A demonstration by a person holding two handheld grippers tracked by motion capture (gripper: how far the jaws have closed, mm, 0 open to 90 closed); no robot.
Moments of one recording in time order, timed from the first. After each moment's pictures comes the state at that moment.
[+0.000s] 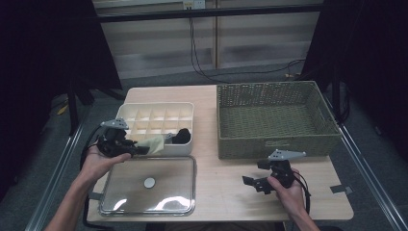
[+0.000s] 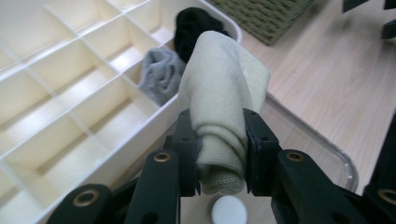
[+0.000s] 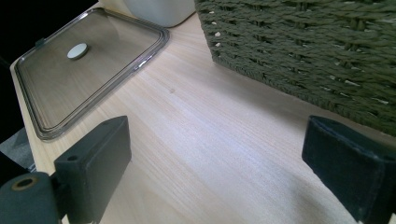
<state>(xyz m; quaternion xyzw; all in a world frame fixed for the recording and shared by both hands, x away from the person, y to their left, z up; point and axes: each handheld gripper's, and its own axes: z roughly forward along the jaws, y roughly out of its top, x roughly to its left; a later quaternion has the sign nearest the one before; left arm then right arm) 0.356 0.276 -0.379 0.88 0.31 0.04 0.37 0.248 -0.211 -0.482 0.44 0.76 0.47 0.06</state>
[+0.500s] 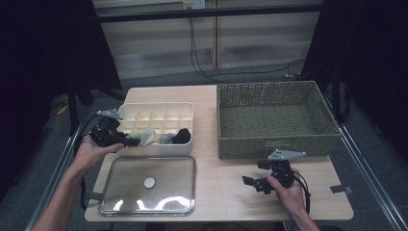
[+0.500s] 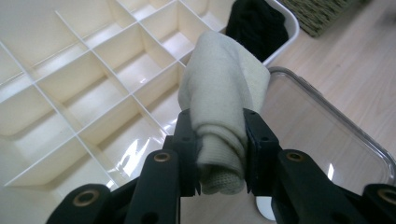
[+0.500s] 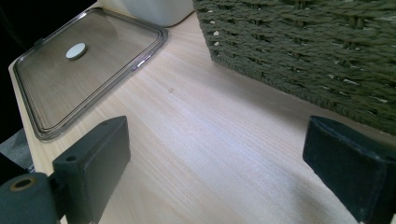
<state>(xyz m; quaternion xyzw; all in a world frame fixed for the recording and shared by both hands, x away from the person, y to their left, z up) 0.388 0.291 -0.376 0.88 0.34 0.04 0.32 0.249 -0.211 -0.483 0.45 0.76 0.47 0.06</state>
